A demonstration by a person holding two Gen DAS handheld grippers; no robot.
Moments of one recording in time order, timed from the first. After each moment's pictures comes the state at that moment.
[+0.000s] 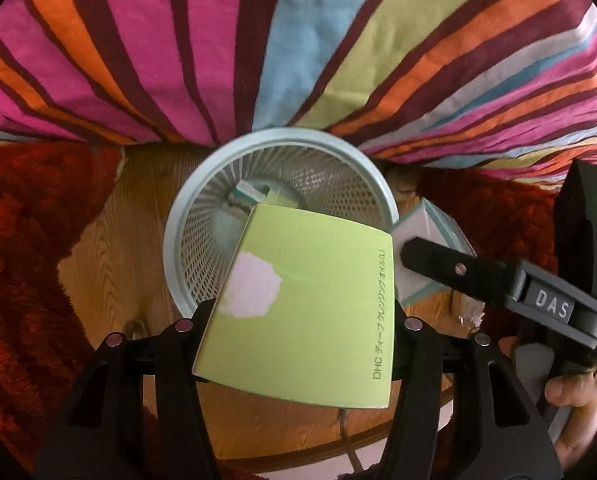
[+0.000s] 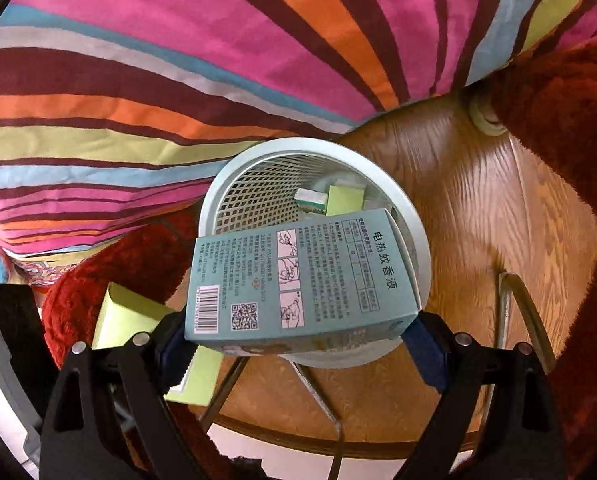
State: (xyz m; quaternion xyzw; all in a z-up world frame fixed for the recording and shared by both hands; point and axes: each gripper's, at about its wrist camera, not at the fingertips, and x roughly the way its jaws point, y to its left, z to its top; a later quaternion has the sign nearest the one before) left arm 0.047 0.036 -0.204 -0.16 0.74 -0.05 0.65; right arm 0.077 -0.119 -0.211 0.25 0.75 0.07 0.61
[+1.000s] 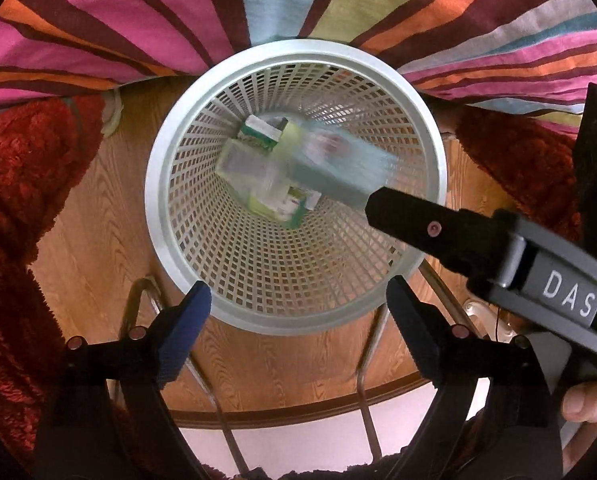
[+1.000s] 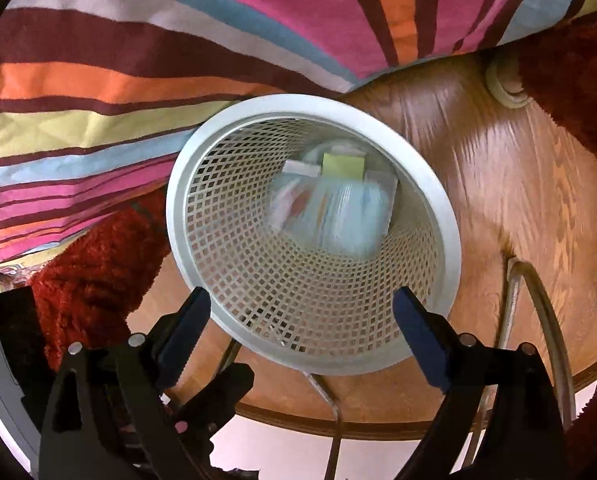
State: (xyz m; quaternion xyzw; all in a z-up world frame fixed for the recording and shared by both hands) left arm 0.041 0.017 -0.261 -0.12 0.82 -0.04 0.56; right arm 0.080 -0.096 -0.259 0.23 0.79 0.06 0.57
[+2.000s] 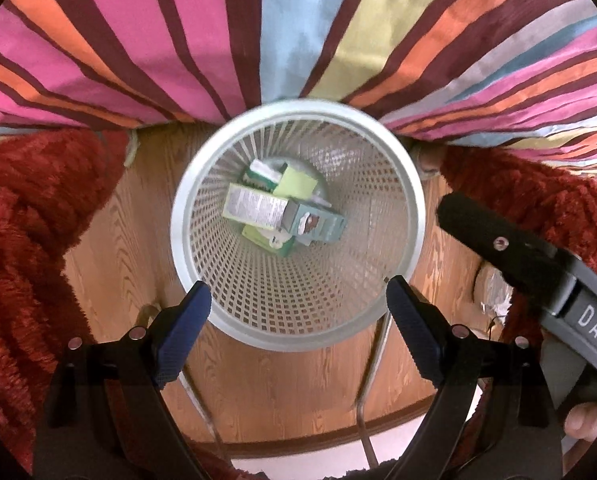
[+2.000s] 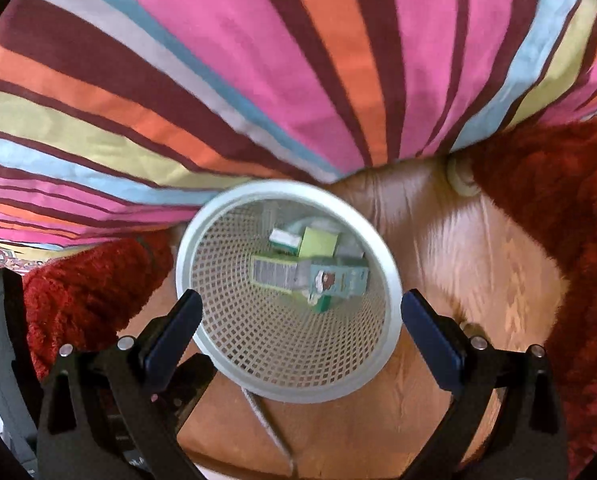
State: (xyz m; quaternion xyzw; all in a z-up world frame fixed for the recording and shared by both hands) left arm 0.043 0.027 -0.216 -0.12 0.76 -0.03 0.63; right arm 0.082 -0.106 -0.180 0.15 0.69 0.05 0.70
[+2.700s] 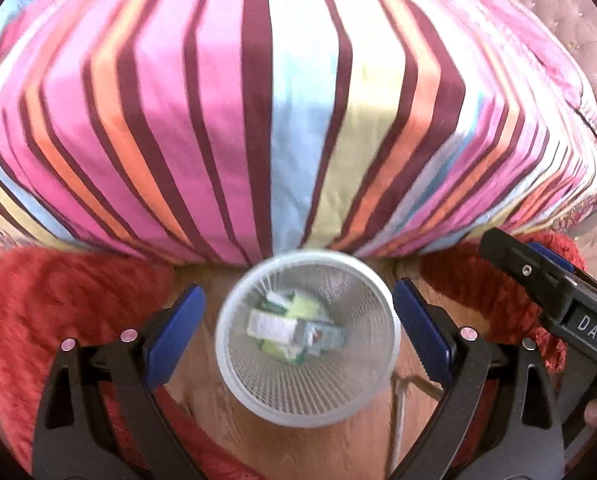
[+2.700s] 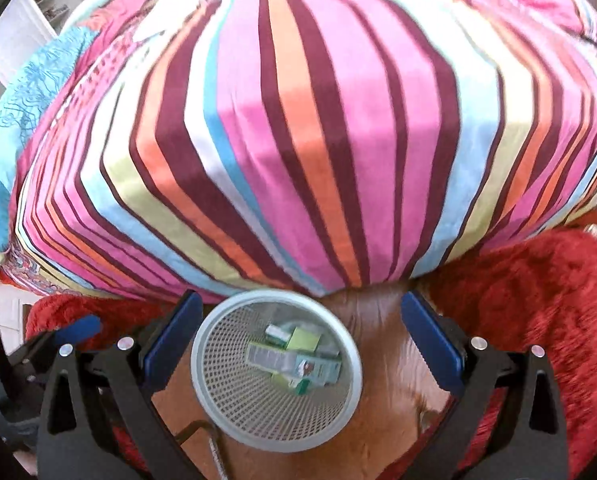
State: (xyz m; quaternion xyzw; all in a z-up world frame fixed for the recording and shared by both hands) left arm 0.047 0.040 -0.099 -0.08 0.58 -0.02 0.81; right arm 0.074 -0.122 -0.074 0.09 0.52 0.05 0.85
